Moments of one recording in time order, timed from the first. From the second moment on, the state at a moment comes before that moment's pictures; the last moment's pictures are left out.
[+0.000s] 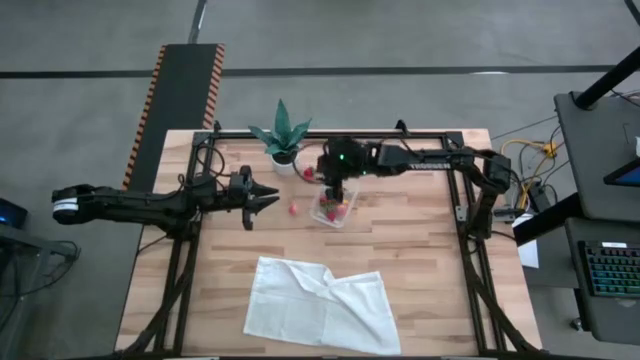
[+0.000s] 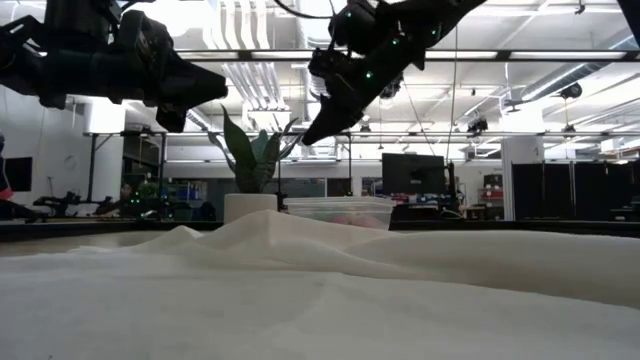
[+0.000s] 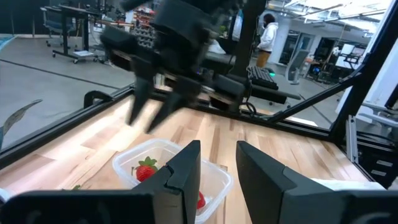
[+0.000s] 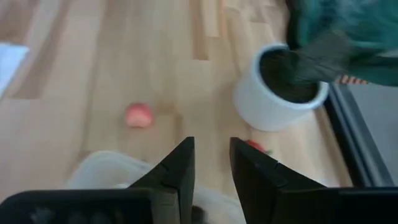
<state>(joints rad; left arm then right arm) 0.19 0.80 0.18 0.64 0.05 -0.19 -0.27 1.81 1.35 -0.26 -0.06 -0.27</state>
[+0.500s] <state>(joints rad) 0.19 0.80 0.18 0.64 0.05 -0.19 -0.32 1.81 1.37 -0.26 -0.06 -0.29</state>
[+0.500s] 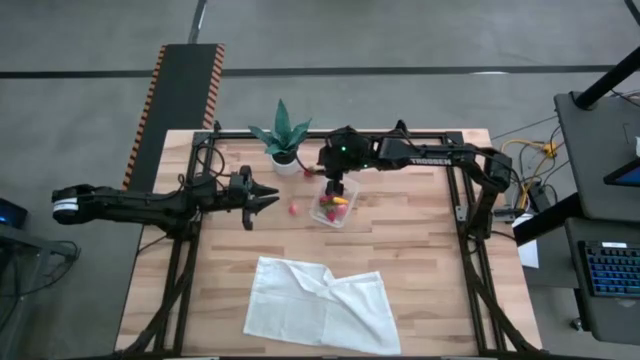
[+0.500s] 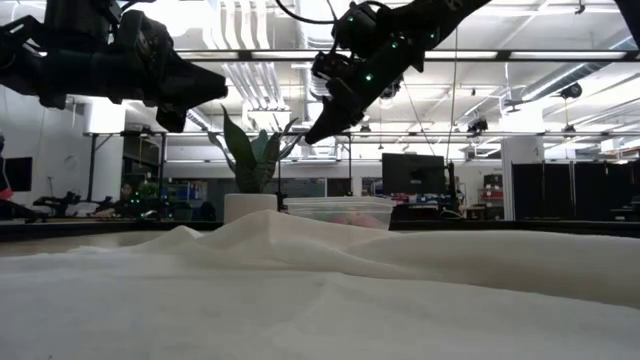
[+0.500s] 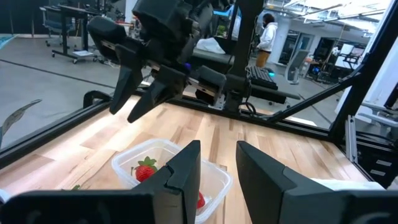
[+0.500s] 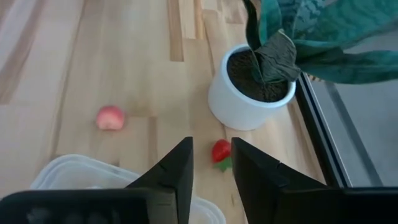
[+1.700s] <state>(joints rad) 0.19 0.80 0.23 0.49 0.06 0.01 -0.19 1.18 0.95 -0.27 -0.09 -0.19</state>
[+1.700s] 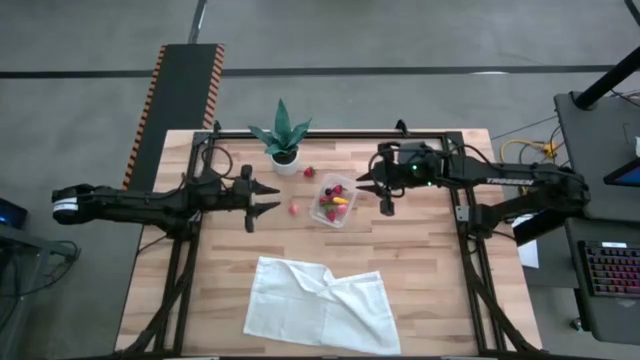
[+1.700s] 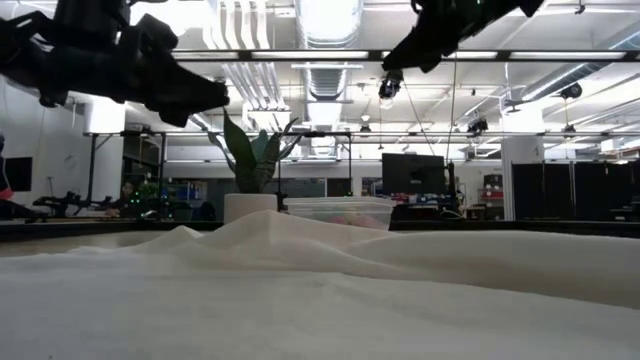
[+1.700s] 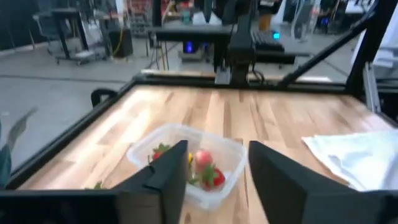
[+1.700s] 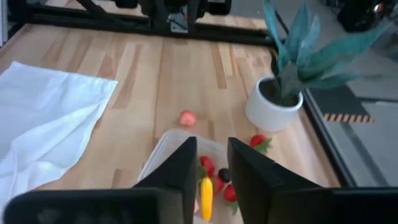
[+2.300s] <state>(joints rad) 0.19 1.12 0.23 0.54 0.01 0.11 -0.19 1.21 0.94 -0.27 -0.09 -0.15</state>
